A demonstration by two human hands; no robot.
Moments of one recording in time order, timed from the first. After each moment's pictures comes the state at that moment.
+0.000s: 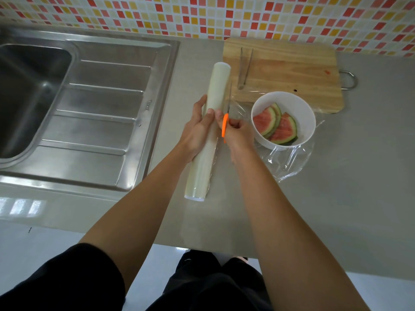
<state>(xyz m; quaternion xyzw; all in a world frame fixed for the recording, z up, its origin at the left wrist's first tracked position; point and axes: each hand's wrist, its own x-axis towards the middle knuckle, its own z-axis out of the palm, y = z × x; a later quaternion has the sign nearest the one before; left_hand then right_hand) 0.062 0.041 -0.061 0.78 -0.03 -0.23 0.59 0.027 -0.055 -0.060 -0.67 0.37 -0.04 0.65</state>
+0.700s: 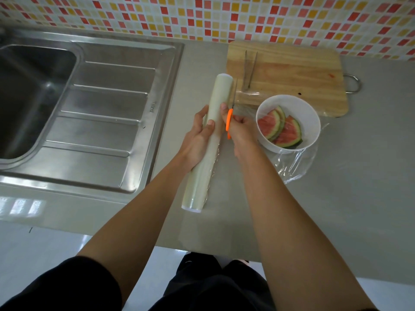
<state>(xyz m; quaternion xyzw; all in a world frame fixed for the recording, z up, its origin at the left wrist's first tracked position) 0.049 0.060 -0.062 0.79 -0.03 -0.23 0.57 0.044 -0.057 -0.055 -0.64 0.39 -0.03 0.66</state>
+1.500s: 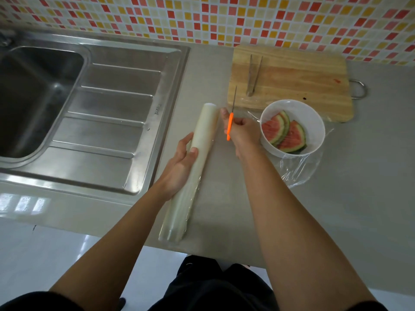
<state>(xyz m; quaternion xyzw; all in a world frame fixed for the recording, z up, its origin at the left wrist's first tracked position) 0.015 0.114 -0.075 0.78 -0.01 -0.26 0.57 0.049 -0.054 -0.051 -0.73 0.35 -0.01 0.58</state>
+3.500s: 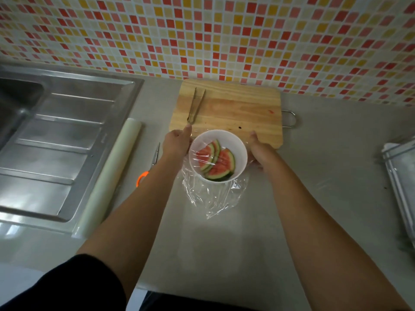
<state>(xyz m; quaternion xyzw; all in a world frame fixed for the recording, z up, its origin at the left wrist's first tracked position) 0.089 -0.084 -0.048 0.78 0.18 -0.14 0.58 0.028 -0.282 -0.050 -0.78 0.40 0.16 0.46</state>
